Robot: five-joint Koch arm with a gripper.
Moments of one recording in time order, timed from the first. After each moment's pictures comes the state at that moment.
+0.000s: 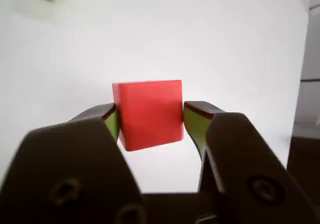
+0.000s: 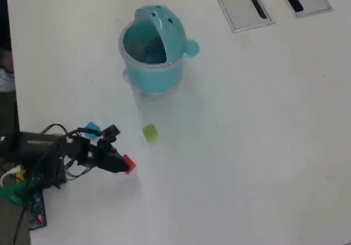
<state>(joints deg) 18.9 118.0 121.3 45.4 -135.2</state>
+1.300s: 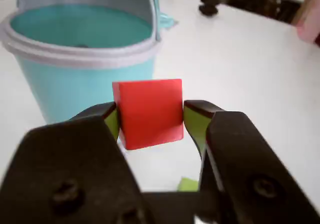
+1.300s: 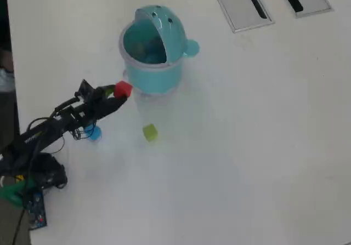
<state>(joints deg) -21.8 118.8 117.6 11.1 -99.5</state>
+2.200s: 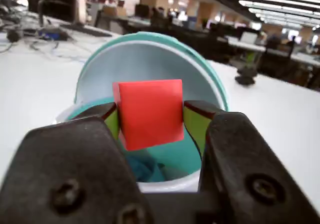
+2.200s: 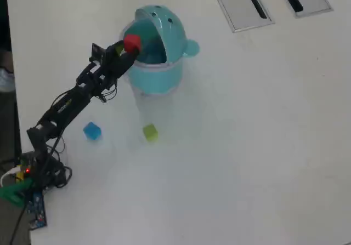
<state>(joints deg) -33.8 80.9 74.4 3.2 -99.8</state>
